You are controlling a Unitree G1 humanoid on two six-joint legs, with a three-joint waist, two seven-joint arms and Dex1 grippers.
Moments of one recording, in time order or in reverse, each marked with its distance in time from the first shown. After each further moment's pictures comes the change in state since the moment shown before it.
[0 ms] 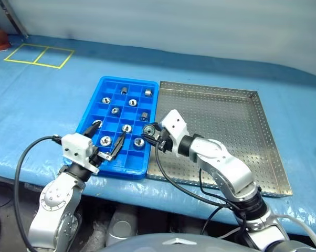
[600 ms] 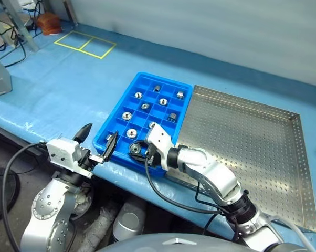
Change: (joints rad) left arm 0.032 -0.005 0.035 -0.031 -0.080 -0.008 0.001; right arm 0.045 0.004 0.088 0.049 0.017 -0.015 0.101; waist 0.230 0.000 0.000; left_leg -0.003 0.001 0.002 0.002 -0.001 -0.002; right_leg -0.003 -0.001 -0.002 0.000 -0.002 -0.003
